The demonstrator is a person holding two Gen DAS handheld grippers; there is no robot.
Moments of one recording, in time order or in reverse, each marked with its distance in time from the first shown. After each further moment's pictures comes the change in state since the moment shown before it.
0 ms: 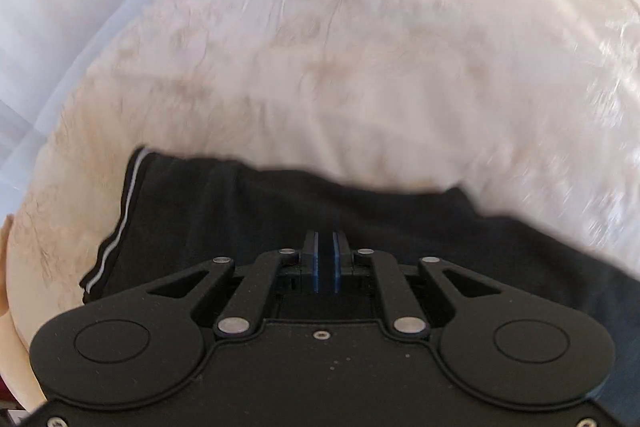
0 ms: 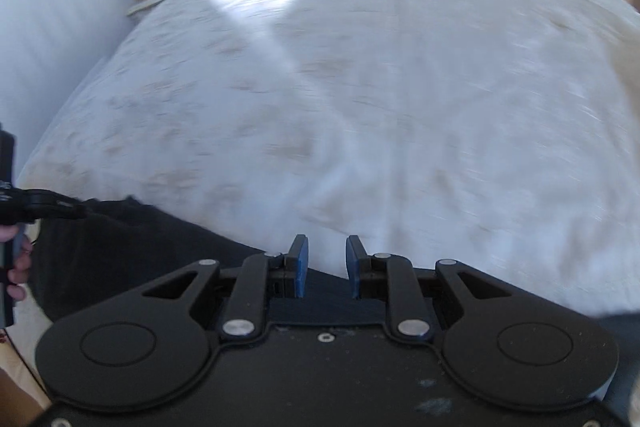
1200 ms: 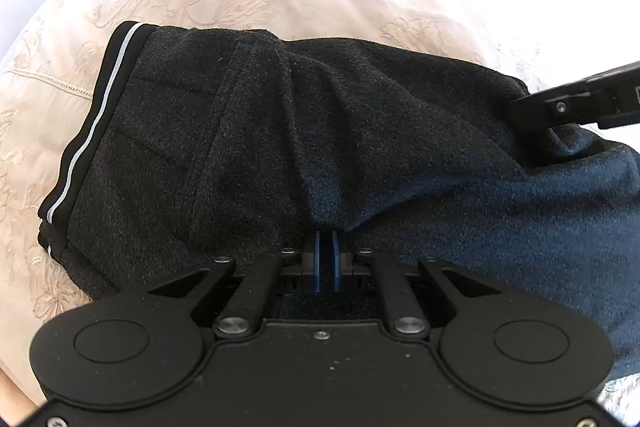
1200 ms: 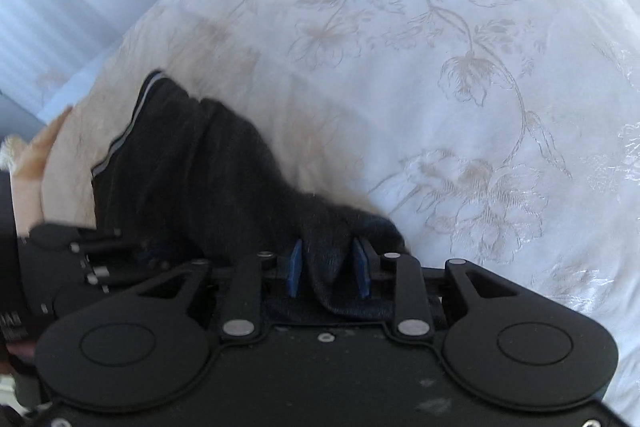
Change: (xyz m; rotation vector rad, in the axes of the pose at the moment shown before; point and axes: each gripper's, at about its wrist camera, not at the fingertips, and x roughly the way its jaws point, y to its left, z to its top) left arm 0.039 0.067 -0.069 0.012 0.034 -0.186; right arm 0.197 0.224 0.040 -0.403 0.341 0.398
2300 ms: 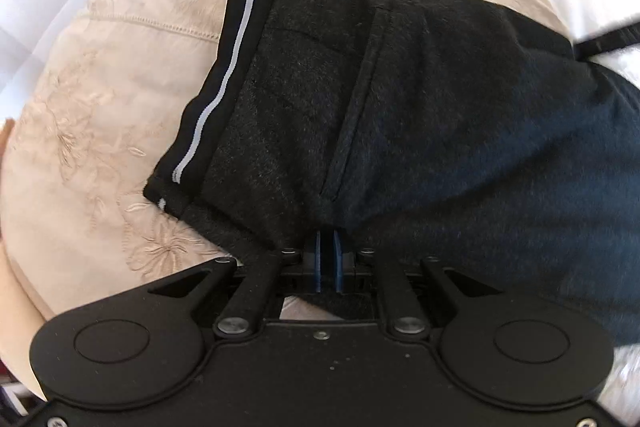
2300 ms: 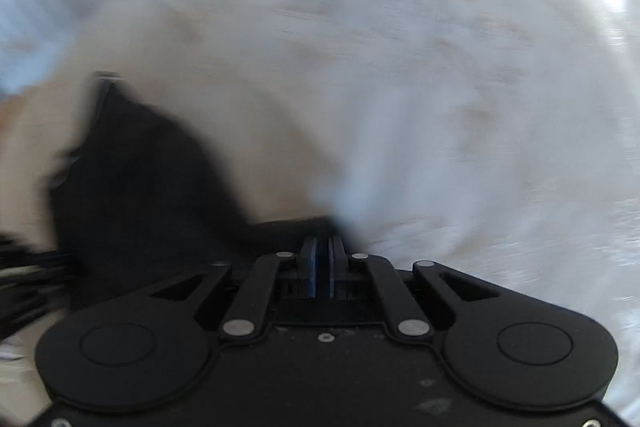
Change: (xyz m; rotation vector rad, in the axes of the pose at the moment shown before) left arm -0.018 0.055 -0.019 -0.056 0.083 0.139; right arm 0.044 0.011 0.032 -0.102 0.012 -0.243
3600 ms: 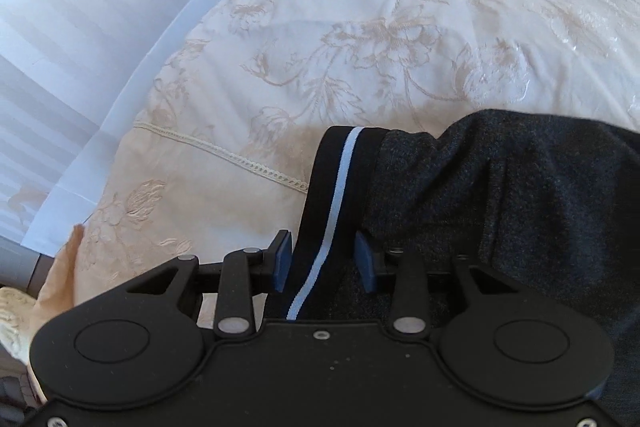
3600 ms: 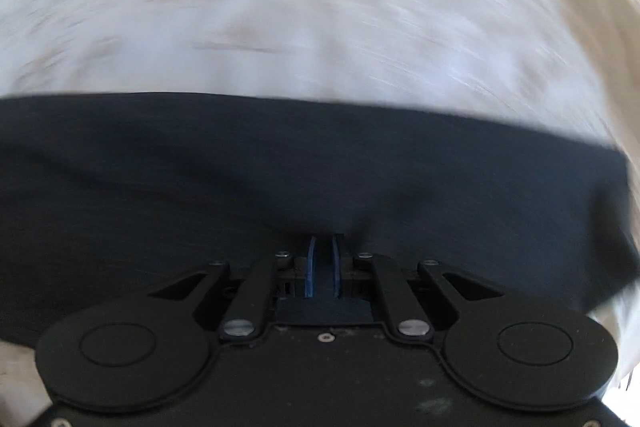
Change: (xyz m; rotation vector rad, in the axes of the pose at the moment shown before) left arm 0.014 0.022 0.078 0.022 -0.165 0.279; right arm -0.125 -0.106 -0.302 0.827 0.037 -0.502
